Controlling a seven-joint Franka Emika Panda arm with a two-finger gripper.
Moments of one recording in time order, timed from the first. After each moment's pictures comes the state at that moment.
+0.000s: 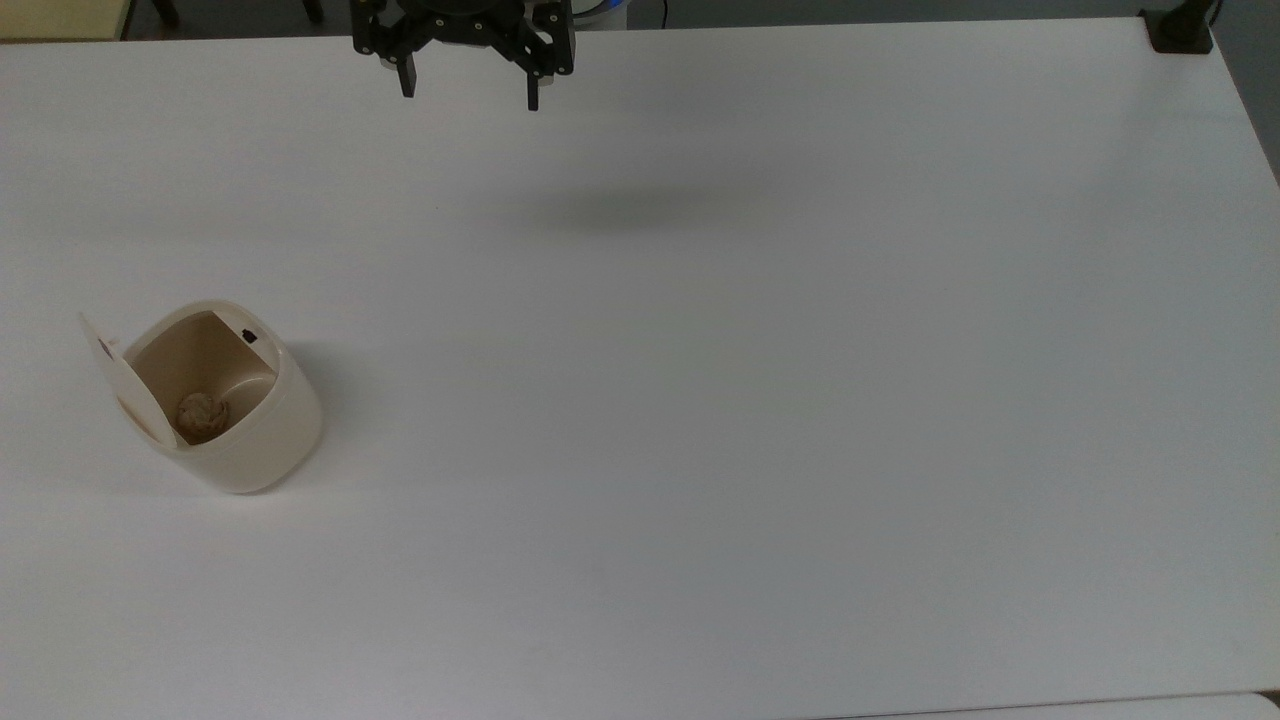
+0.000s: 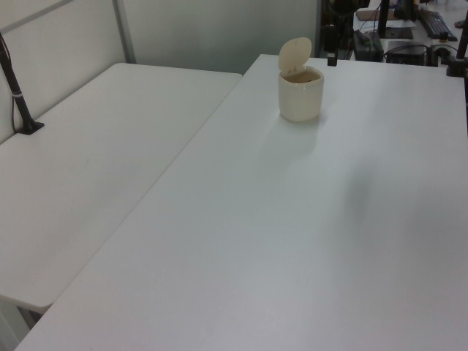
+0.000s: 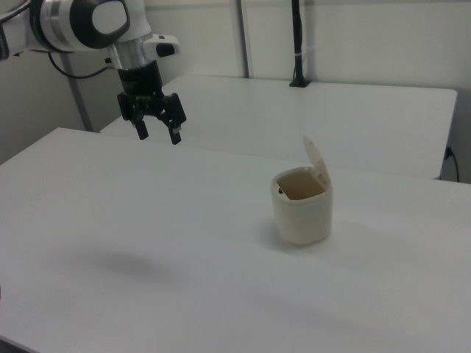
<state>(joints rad) 0.10 0.10 -0.09 -1.53 -0.08 1.64 0.04</state>
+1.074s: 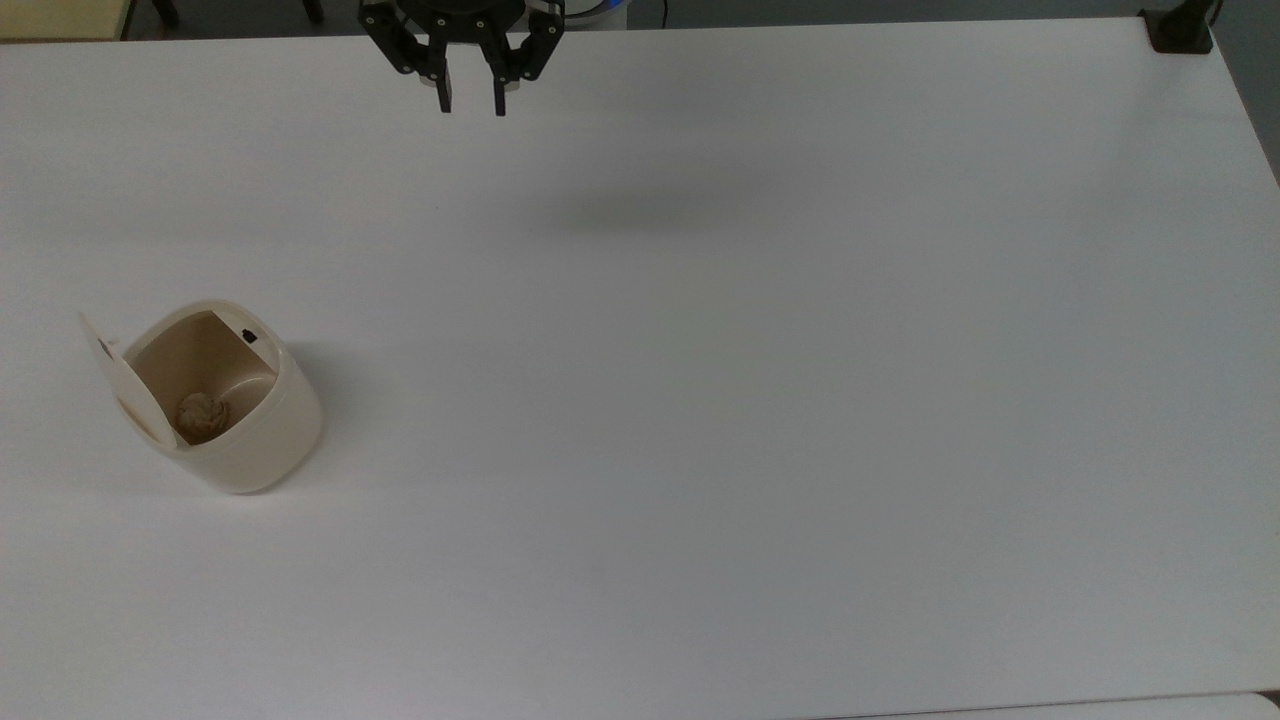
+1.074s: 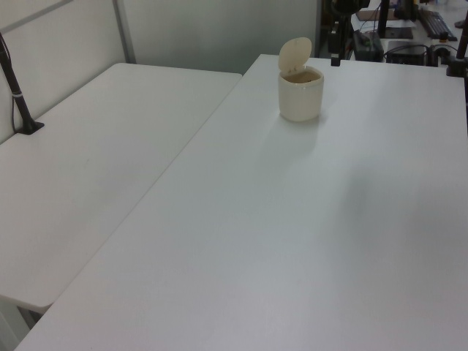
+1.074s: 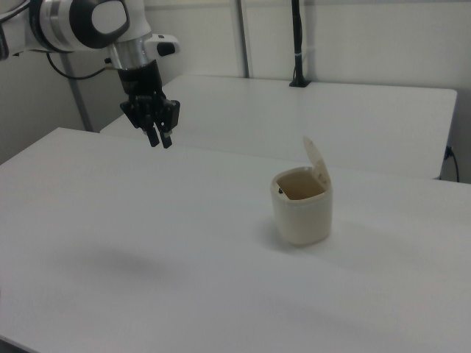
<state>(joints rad) 0.10 0.10 -0.09 -1.53 -0.08 1.64 -0.03</state>
